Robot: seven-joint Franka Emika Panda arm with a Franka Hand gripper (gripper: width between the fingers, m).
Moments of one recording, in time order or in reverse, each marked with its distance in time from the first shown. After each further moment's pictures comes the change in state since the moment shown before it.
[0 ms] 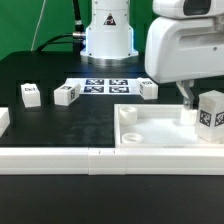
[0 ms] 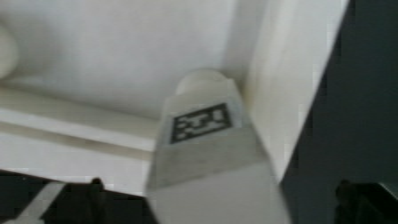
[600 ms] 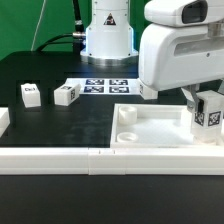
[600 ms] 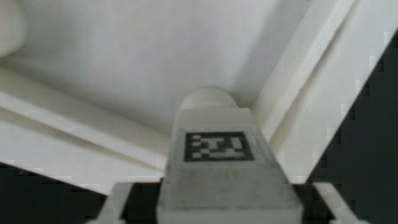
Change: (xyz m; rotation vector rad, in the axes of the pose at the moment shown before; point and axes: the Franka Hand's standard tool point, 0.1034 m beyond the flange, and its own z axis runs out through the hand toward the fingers) arm 0.000 -0.001 0.001 -0.001 -0.001 -0.044
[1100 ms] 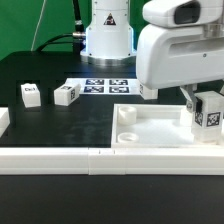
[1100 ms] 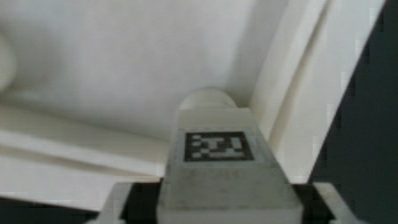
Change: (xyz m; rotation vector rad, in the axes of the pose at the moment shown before) arm 0.000 -0.003 0.002 0.027 0.009 0.344
